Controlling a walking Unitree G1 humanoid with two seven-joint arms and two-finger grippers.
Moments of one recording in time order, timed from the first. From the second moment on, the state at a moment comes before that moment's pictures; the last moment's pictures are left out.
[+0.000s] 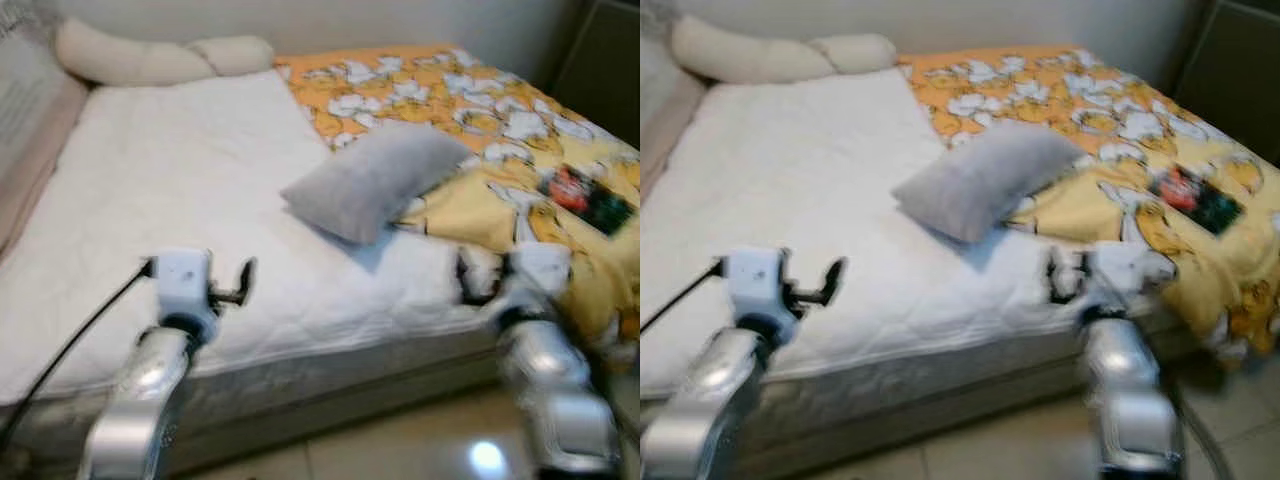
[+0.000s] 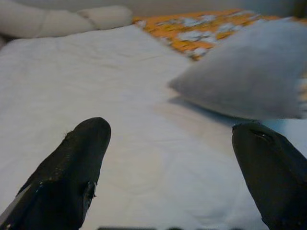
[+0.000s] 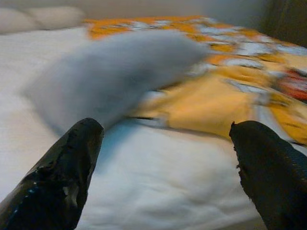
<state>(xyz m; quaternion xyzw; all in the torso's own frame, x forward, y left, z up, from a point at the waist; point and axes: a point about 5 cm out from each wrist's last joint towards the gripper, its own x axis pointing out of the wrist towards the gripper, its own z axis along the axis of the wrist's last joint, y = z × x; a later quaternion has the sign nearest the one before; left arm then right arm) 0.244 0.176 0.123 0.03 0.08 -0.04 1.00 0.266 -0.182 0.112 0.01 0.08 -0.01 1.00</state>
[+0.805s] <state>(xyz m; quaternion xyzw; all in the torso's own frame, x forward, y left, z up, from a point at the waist) 0.245 0.162 0.123 0.03 0.07 -0.07 0.99 0.257 -0.195 0.107 0.01 0.09 -0.02 1.00</state>
